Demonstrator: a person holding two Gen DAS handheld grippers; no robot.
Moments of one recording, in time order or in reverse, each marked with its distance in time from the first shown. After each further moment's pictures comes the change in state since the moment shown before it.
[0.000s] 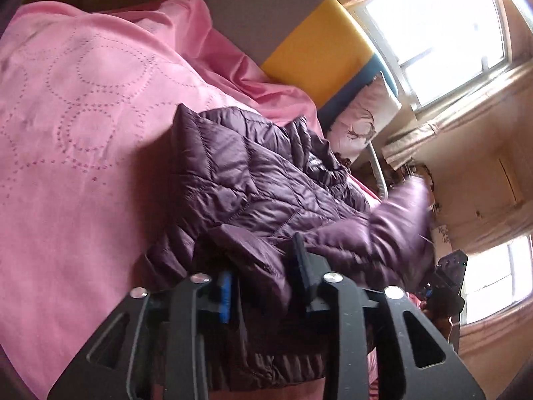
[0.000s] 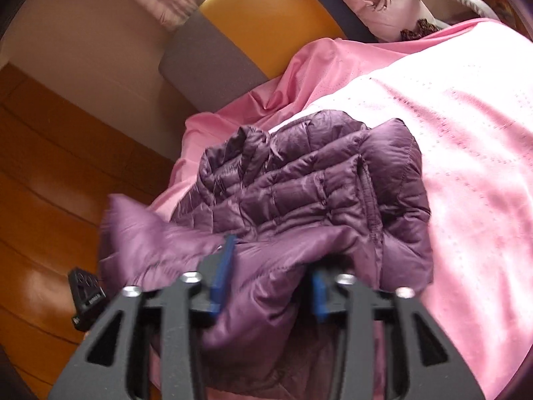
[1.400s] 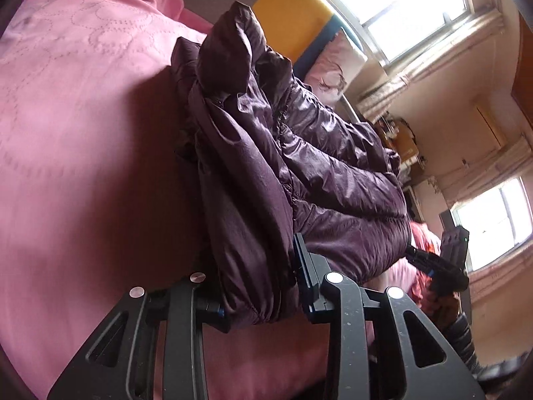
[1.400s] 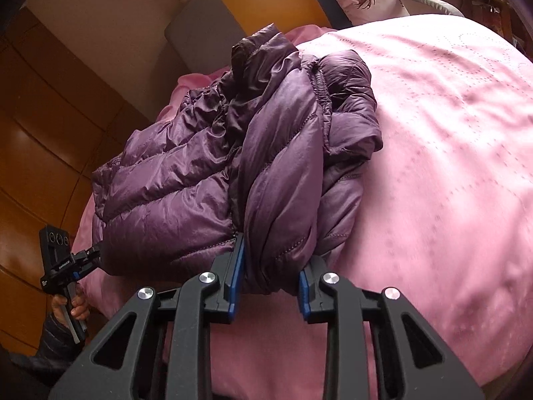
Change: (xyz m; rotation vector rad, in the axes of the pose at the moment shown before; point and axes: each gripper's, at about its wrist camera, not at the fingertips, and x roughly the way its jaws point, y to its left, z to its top) left arm -0.056 0.026 -0.161 0.172 0.086 -0.065; right arm -0.105 -0.030 -0.194 -0.175 0.039 -0.162
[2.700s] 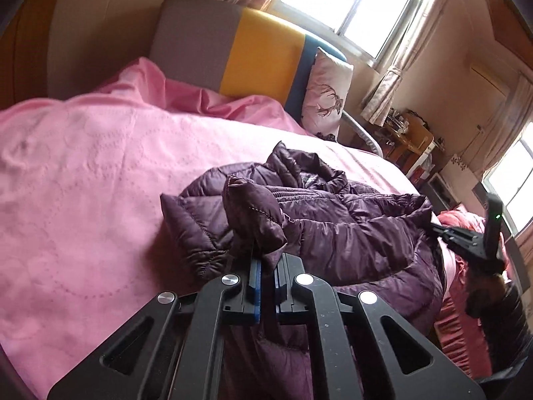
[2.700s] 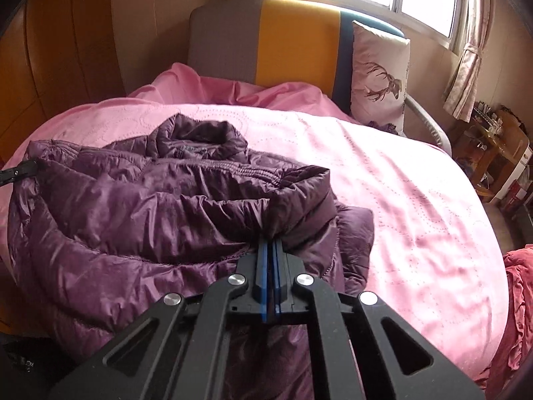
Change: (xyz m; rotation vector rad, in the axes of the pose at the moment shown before) left arm -0.023 -0.060 0.056 0.272 -0.175 0.178; right arm 0.015 0.091 0.054 -0.418 -0.152 -0.397
